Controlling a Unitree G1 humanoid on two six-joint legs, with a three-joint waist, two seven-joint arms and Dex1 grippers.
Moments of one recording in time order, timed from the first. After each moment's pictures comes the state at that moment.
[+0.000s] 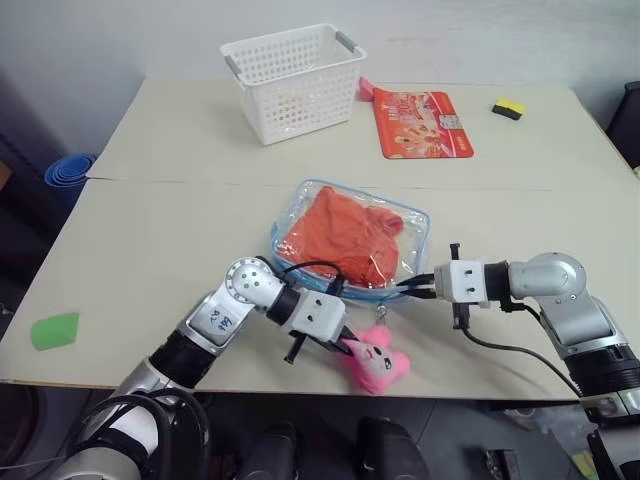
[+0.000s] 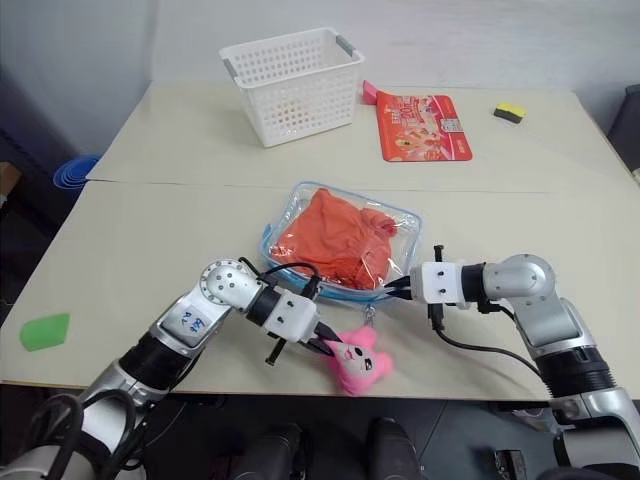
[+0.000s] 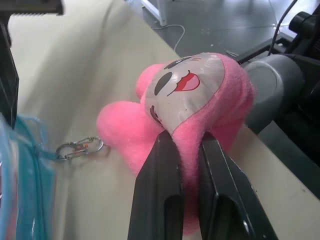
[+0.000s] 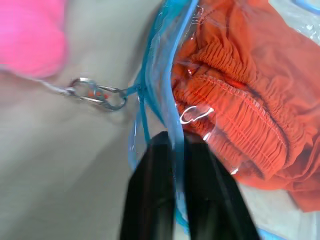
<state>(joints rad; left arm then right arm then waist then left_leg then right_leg) -0.60 0.48 -0.47 0.01 -0.11 0.03 -1.31 -0.46 -0.78 0.15 0.16 0.08 -0.30 1.24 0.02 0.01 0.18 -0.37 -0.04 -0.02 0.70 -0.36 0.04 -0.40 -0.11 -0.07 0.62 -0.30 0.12</state>
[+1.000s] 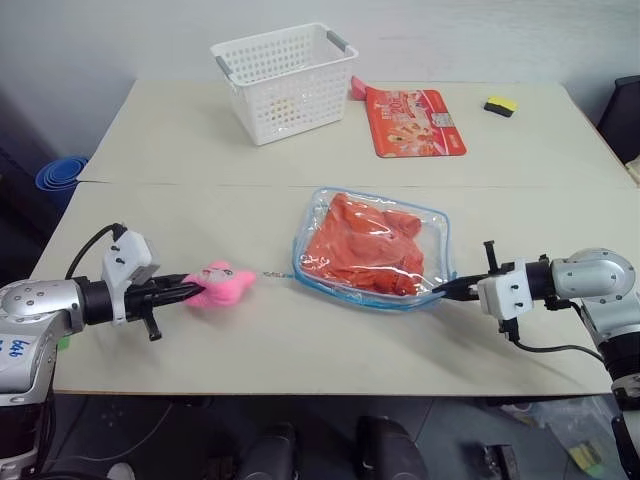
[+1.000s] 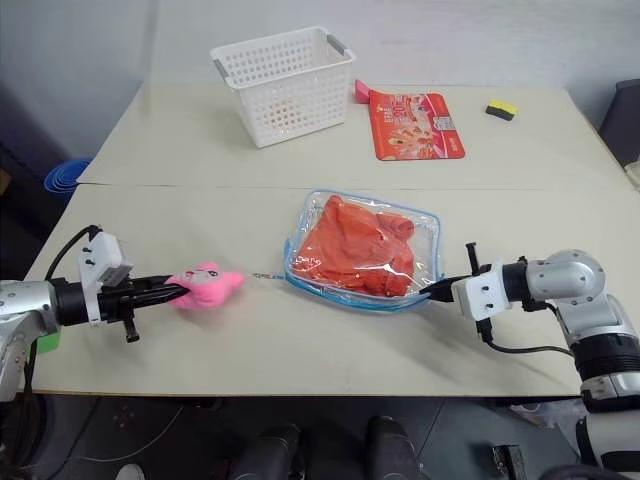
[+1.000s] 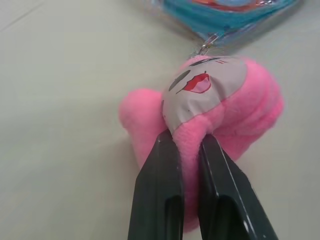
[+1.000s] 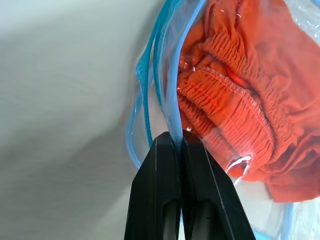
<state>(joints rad) -0.14 0.89 0.29 -0.17 -0.39 0.50 -1.03 -0.55 -0.89 0.15 0.52 0.11 -0.79 1.36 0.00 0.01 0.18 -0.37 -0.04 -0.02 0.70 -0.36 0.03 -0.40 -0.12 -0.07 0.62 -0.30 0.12</state>
